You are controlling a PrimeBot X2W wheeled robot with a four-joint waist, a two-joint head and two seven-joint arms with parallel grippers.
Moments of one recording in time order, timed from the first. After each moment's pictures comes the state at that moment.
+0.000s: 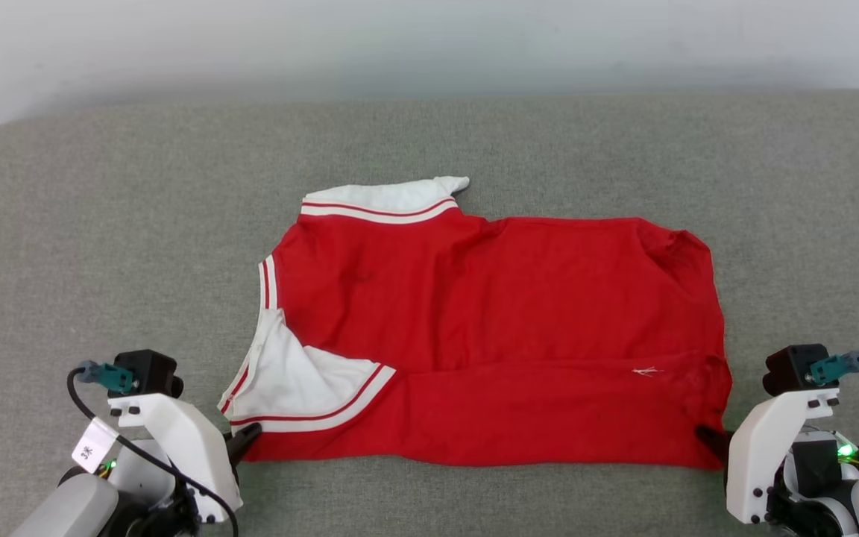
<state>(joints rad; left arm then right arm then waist) -0.24 0.65 -0.56 0.12 -1.11 0.15 0.41 -0.14 -0.24 0.04 0.21 0.44 0.13 0.69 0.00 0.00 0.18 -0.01</state>
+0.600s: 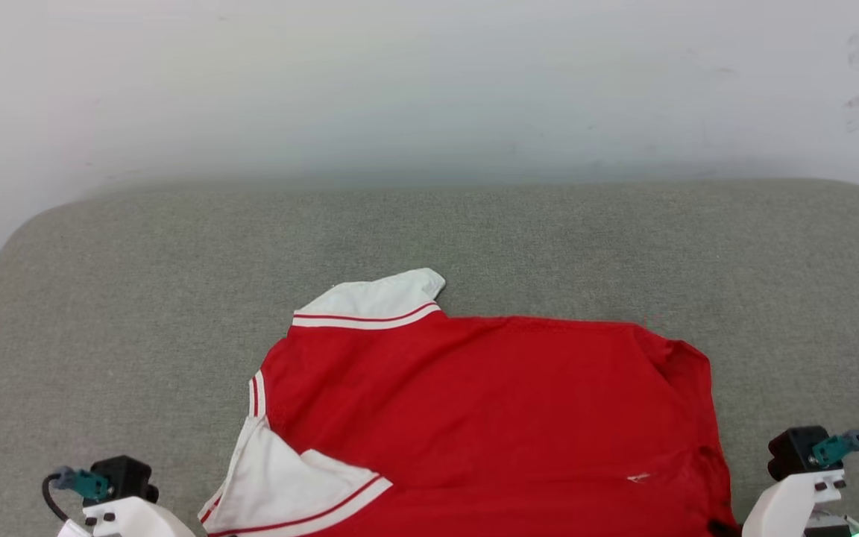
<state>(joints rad) 0.01 0.72 -0.52 0.00 -1.19 0.25 0.40 0.05 -0.28 0.05 0.09 0.48 0.13 0.77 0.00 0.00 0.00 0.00</state>
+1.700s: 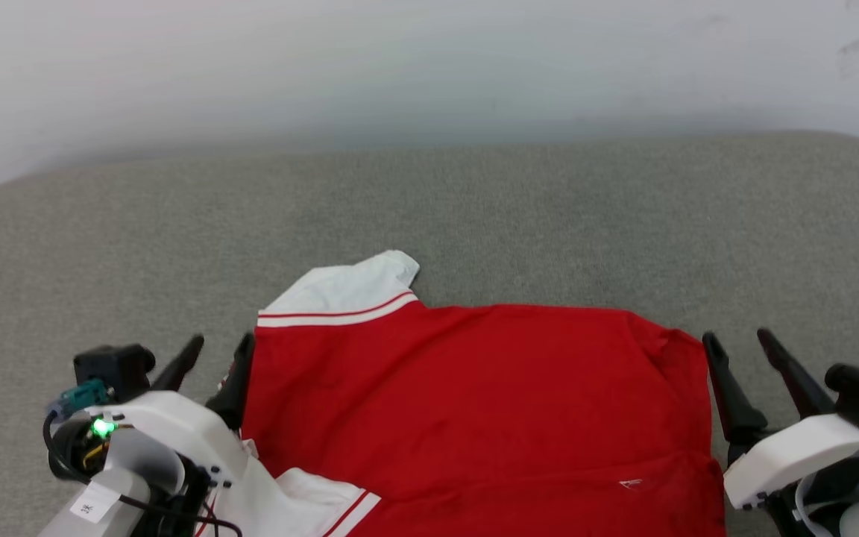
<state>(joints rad) -0.24 0.55 -0.51 0.21 -0.90 0.14 -0.12 -0.04 -0.16 -0.01 0.05 0.31 0.13 0.04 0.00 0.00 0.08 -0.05</state>
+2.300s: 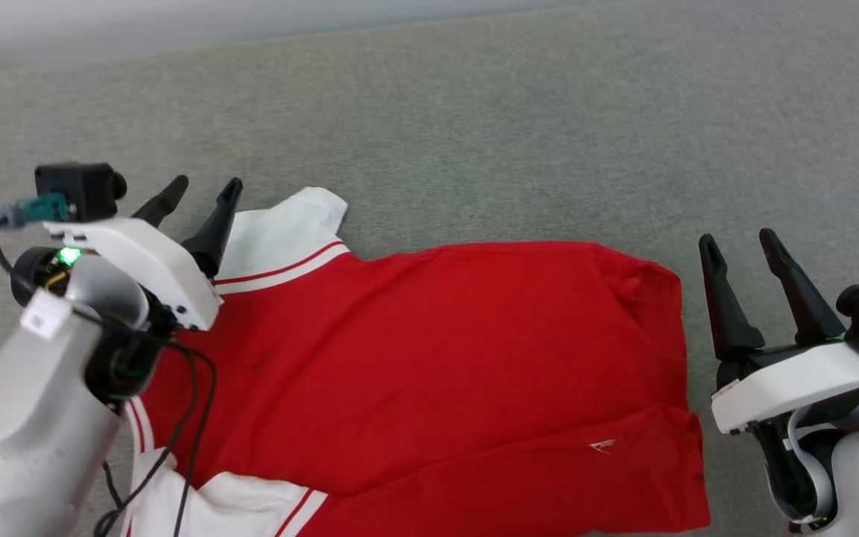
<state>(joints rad) -0.64 0.55 -0.52 0.39 -0.89 -0.01 0.02 -0.19 -0.09 -0.02 -0.03 0.27 0.13 0.02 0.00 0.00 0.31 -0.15</state>
